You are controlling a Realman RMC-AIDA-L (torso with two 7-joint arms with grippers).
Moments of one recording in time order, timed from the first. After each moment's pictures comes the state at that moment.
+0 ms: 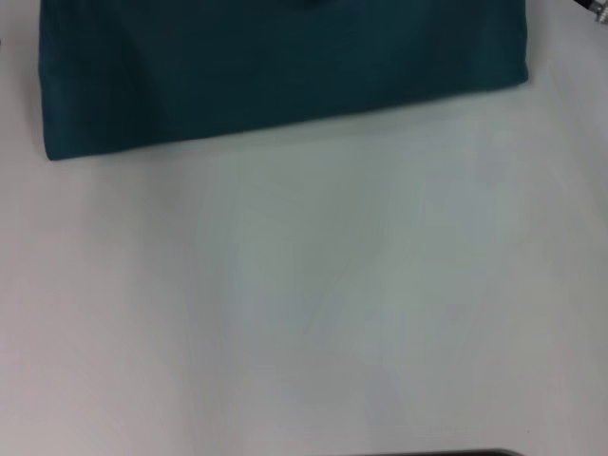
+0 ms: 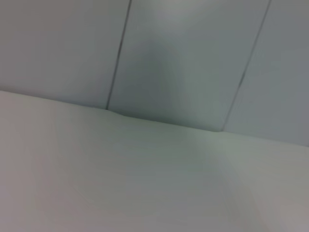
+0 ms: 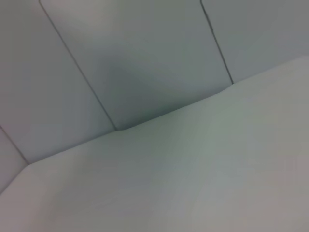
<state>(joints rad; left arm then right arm) -0.71 -2.13 -2.58 -0.69 -1.20 0.71 -1.74 0.86 2.06 -0.48 -0.46 -1.91 -0.63 1.82</state>
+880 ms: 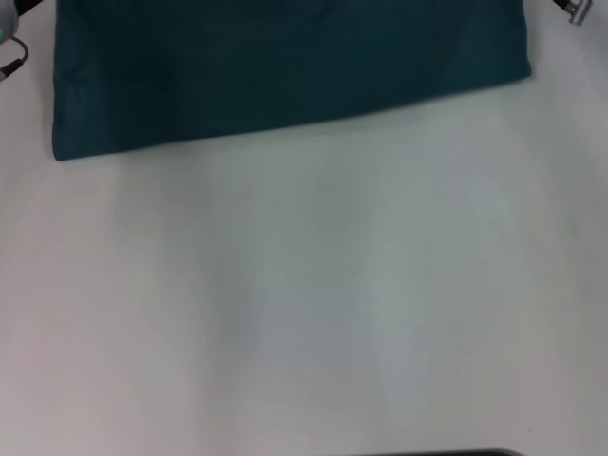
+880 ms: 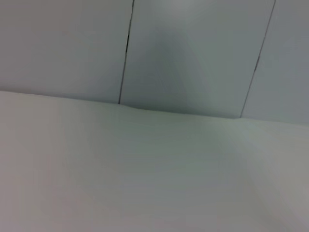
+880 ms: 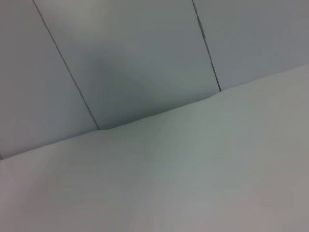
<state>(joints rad) -0.74 -2.16 -2.52 -0.61 -1.30 0.53 -1.59 0.92 2.08 -0.49 -0.37 -1.78 -0.47 1.61</state>
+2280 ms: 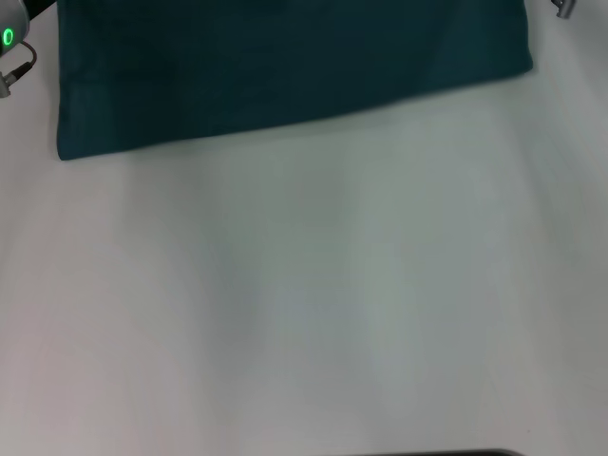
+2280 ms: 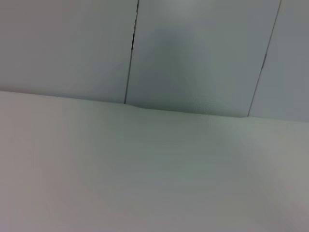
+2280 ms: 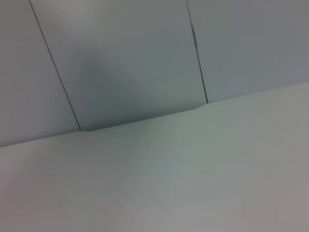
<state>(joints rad) -0.76 -2.16 -2.52 -0.56 -1.38 0.47 -1.49 0.97 2.08 -0.49 -0.31 -1.60 -0.35 1.34</state>
